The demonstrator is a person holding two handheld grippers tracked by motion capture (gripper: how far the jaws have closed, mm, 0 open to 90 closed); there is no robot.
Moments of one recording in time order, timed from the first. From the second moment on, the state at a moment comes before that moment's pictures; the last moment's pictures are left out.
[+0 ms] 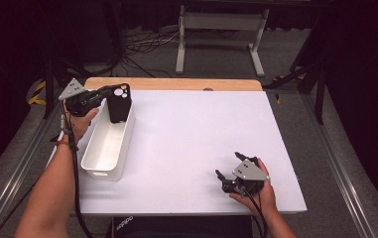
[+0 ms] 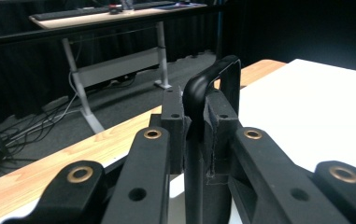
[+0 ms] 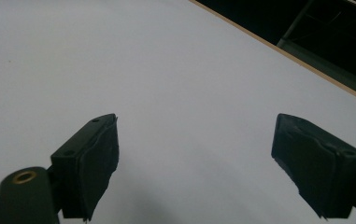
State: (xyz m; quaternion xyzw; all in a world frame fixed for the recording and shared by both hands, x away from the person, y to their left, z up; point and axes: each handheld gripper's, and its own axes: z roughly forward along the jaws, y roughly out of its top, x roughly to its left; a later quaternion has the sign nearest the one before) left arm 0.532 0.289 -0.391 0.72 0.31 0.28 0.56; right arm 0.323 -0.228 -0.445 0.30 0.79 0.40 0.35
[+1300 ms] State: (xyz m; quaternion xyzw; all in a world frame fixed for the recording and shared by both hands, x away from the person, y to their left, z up) left arm 0.543 0.289 -0.412 0.73 0.38 0.30 0.48; right arm 0.322 -0.224 -0.442 0.29 0.79 0.41 0.35
